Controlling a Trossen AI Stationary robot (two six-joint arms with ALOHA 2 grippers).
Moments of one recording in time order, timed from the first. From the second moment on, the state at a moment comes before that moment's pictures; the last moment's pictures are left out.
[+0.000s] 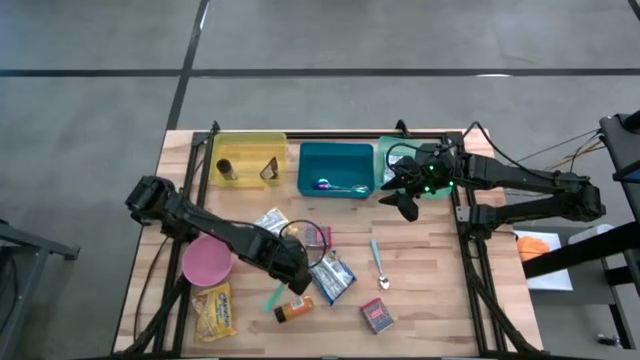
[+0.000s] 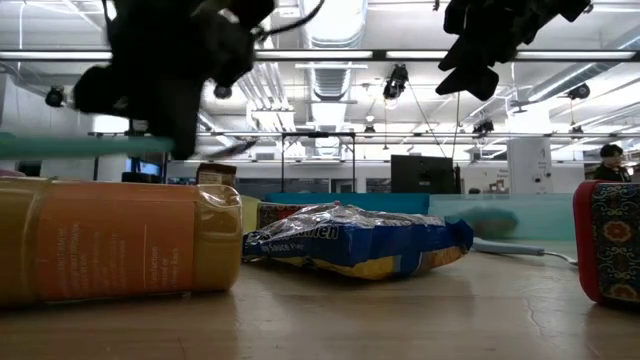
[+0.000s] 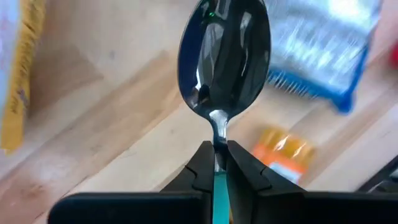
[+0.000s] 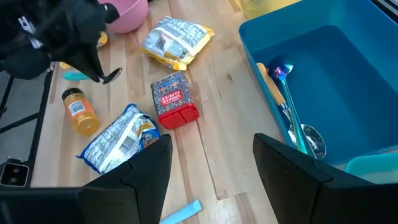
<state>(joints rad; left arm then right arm) -0.37 1.75 1.24 -0.76 -0.01 -1.33 -0.26 1.00 0.85 -0.52 -0.24 0.25</state>
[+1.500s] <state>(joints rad) 0.48 1.80 1.62 -0.73 0.03 0.07 -0.26 0.96 0.85 -0.45 -0.04 0.42</state>
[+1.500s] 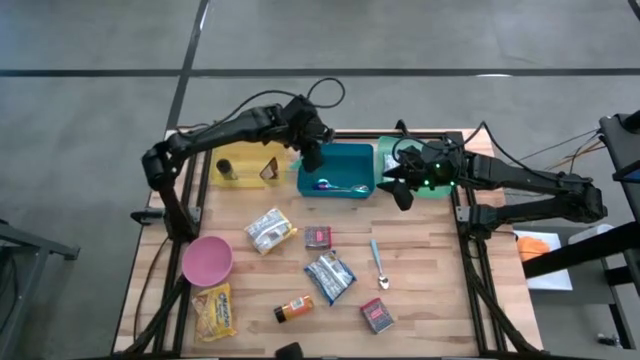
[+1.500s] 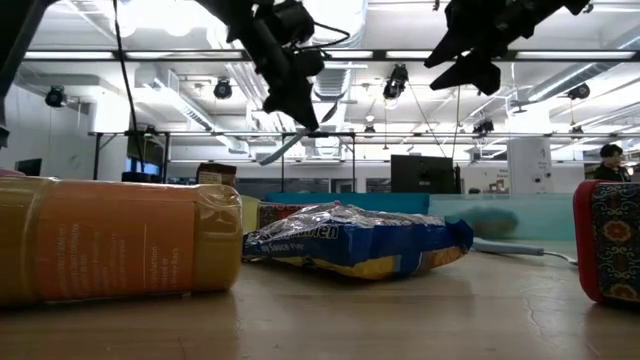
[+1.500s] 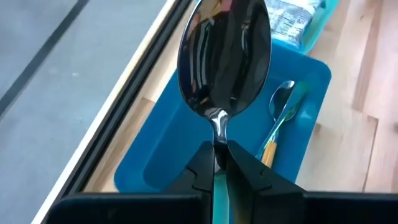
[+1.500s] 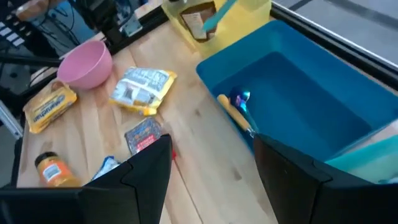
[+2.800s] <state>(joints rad) 0.45 2.00 1.60 -0.79 0.09 0.16 -0.26 0.97 0.85 -0.41 -0.02 0.50</state>
